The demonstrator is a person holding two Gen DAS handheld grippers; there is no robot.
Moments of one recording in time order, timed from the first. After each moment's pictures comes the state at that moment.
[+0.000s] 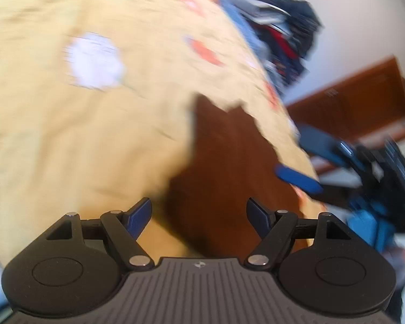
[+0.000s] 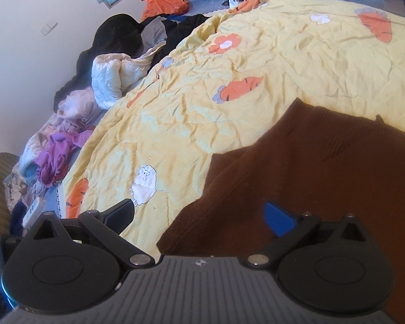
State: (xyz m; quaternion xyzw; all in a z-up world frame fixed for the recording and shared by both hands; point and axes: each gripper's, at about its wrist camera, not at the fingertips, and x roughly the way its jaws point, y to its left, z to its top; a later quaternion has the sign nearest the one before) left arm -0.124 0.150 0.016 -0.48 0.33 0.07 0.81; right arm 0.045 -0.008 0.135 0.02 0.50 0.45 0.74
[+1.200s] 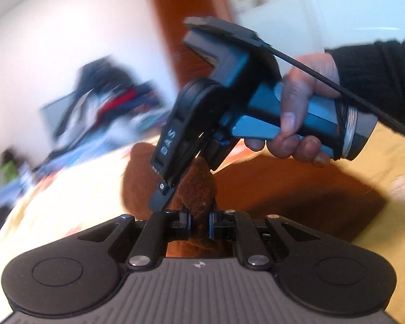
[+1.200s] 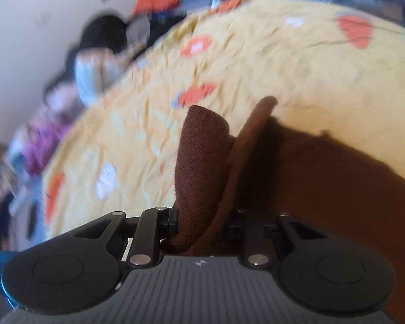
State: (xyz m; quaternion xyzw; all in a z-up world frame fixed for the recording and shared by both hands) left arm -0.084 -0.071 0.097 0.18 0.19 -0.14 0.96; right arm 0.110 -0.116 0.143 0.05 0.48 0.44 0.75
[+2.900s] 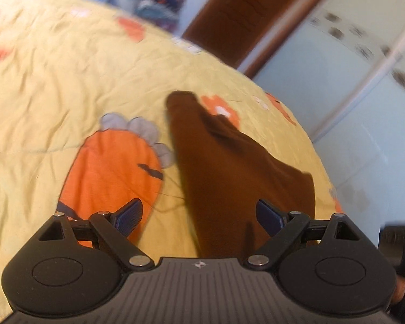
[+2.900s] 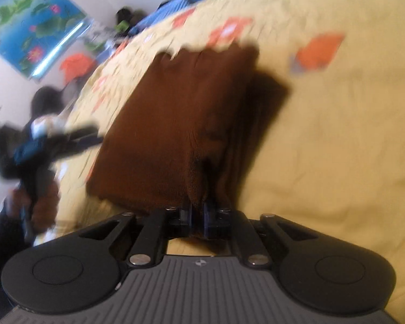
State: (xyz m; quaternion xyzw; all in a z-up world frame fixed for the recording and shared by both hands) left arm 0.006 0.018 0.031 -0.26 0.40 -0.17 0.86; right arm -0.011 -0.351 0.063 0.15 0.50 0.30 0.80
